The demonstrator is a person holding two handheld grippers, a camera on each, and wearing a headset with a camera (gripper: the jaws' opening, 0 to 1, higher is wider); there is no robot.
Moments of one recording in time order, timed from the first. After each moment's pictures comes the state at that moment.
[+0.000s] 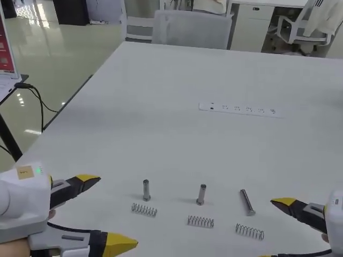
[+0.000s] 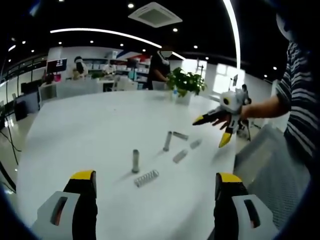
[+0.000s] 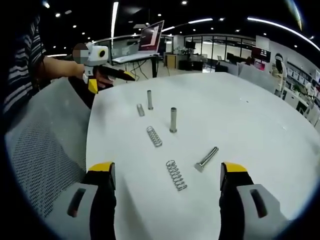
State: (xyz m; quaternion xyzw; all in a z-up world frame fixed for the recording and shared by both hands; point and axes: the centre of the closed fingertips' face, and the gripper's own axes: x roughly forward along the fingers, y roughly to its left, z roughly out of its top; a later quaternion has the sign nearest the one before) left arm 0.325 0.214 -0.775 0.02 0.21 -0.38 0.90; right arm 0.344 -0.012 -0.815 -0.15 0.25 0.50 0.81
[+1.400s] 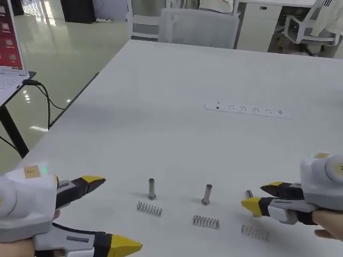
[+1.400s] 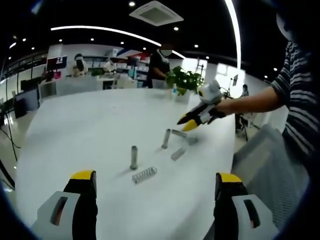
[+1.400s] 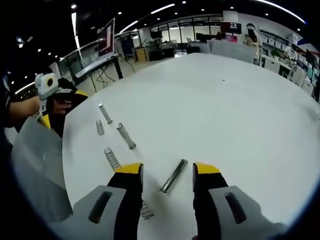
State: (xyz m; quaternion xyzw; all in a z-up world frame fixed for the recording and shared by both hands) left arm 0.320 0.215 -0.779 0.01 0.22 -0.38 0.90; right arm 0.429 -0.011 -0.831 -0.08 0.34 0.40 0.85
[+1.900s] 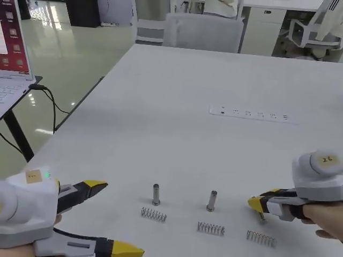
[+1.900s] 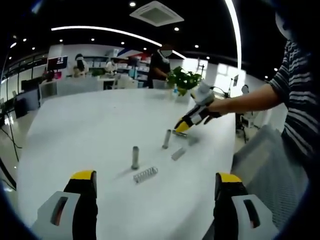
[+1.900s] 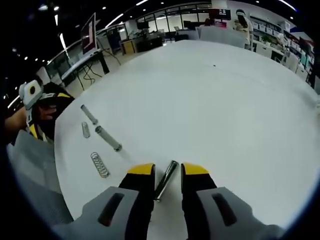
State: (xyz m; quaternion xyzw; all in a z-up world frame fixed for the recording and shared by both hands) left arm 0.320 0.219 -0.777 0.01 0.22 -0.38 0.90; right arm 0.441 -0.011 -0.850 -0.07 0.40 0.35 0.84
